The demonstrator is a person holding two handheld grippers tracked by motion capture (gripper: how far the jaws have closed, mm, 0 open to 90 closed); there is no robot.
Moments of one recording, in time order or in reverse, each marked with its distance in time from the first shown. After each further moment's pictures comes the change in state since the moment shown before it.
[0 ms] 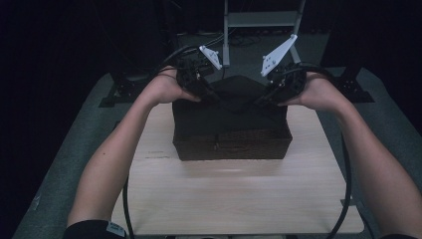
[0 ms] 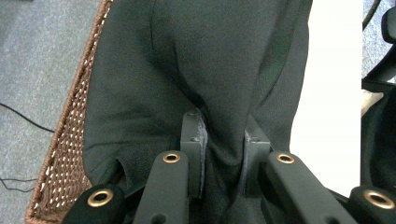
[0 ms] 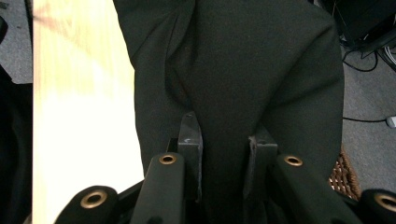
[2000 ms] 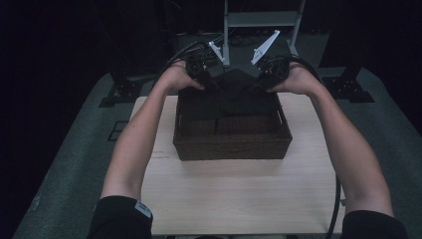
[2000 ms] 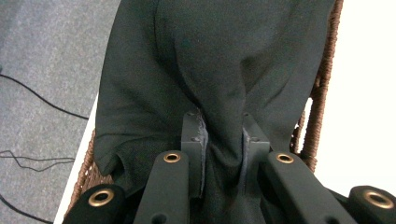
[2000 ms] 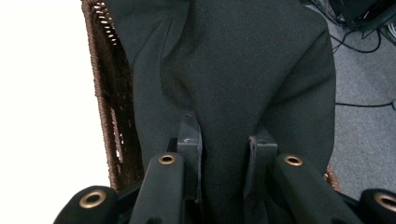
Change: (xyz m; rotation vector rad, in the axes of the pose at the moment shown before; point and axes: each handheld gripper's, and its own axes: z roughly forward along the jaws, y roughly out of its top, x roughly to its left) left arm 0.080 -0.008 0.060 0.059 0.033 -0.065; right arm -0.083 -0.014 0.063 0.024 0.005 0.074
